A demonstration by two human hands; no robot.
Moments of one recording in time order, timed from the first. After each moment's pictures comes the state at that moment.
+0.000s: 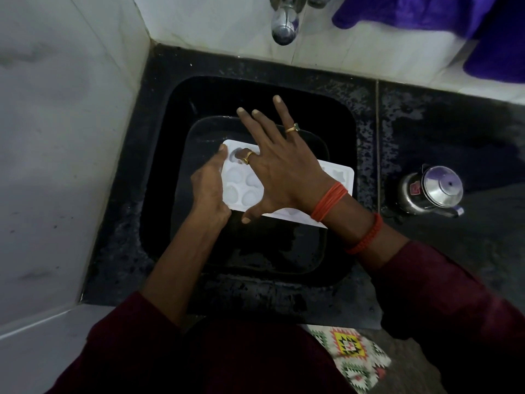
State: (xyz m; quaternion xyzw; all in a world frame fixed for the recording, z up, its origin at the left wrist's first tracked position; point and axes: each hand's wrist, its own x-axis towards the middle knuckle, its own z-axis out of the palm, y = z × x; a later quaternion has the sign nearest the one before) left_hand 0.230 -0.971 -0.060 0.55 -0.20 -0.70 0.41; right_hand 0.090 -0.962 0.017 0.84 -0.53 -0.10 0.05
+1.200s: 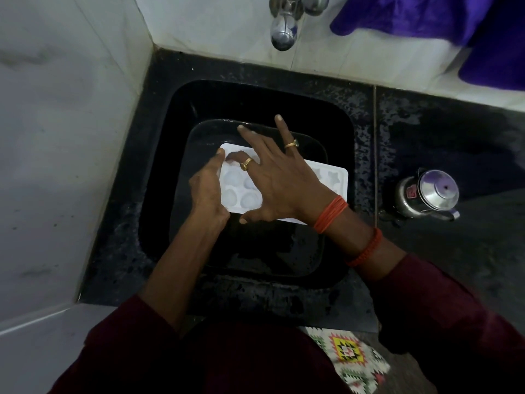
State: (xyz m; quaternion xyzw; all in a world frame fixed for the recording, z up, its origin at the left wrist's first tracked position) left_hand 0.232 -0.977 -0.067 0.56 -0.13 -0.72 0.39; right_hand 0.084 -0.950 -0.004 0.86 -0.51 -0.01 0.02
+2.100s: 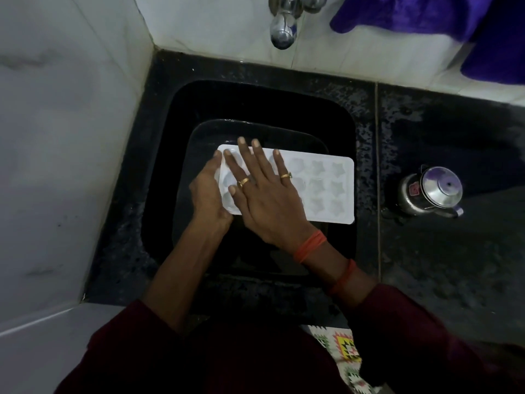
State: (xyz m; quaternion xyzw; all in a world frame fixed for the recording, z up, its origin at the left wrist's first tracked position) left_hand 0.233 -0.963 -0.054 0.56 -0.11 -0.72 0.39; right_hand 0.118 -0.912 -0.040 0.78 -0.62 0.07 -0.02
